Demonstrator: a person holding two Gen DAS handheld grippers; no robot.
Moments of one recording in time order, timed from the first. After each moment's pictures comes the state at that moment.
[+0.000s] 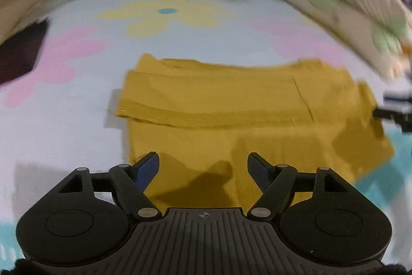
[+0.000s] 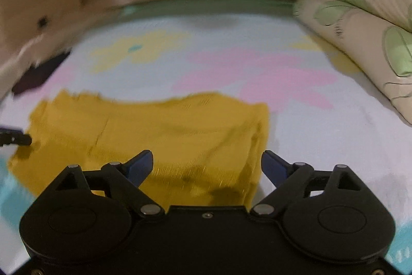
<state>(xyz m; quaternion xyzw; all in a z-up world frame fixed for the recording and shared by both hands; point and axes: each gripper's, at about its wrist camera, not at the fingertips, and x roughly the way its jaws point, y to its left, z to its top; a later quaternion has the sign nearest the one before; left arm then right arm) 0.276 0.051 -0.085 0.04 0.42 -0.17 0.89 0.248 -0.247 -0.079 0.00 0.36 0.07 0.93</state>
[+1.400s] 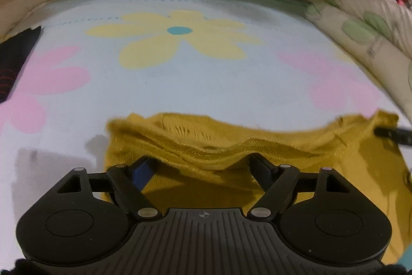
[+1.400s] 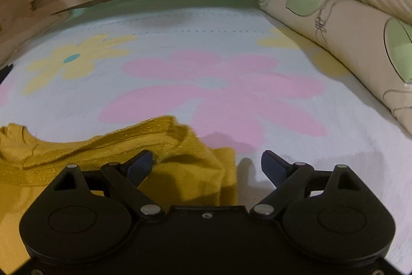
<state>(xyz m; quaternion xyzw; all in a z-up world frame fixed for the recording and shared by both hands) 0.387 0.023 -0.103 -0.03 0.40 -0.12 0.91 0.357 -0.280 -0.114 0.06 0.37 -0.04 0.93</state>
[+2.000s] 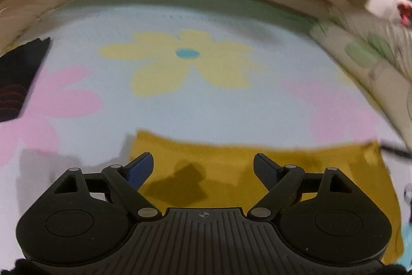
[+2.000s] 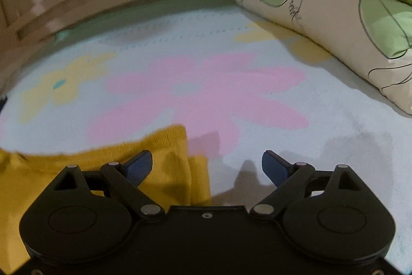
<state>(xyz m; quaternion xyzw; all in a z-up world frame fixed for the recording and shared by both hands) 0.382 0.032 -0.068 -0.03 0.40 -0.12 0.91 0.355 -0.306 -0.099 0.12 0.35 -0.07 0.93</state>
